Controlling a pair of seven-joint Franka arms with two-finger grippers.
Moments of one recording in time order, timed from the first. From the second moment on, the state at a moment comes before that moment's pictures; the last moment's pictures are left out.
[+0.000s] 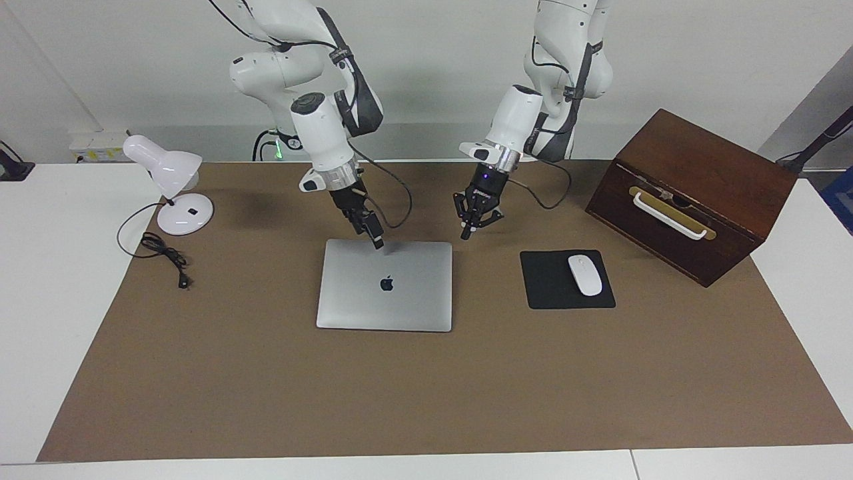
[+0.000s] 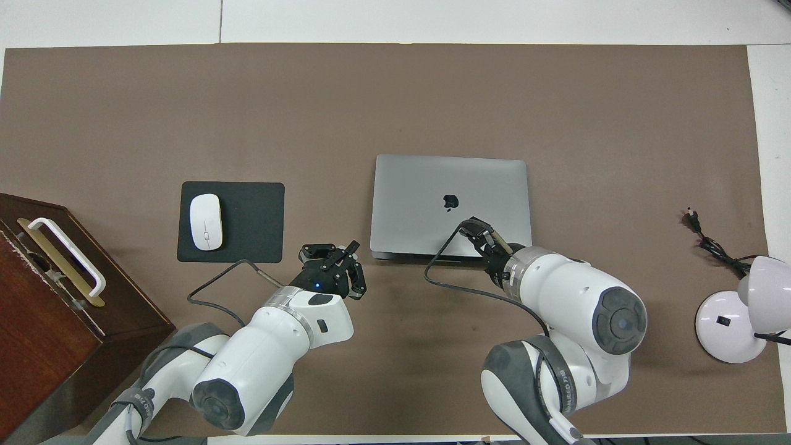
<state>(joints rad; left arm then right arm) -0.70 0.00 0.02 -2.62 -0.05 3.38 0.11 0.44 -0.05 0.03 -2.48 0.32 2.81 1.14</state>
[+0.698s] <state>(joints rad) -0.71 0.15 0.02 -2.60 -0.04 3.48 0.12 0.48 -0.04 0.03 -2.48 0.39 2.81 1.13</state>
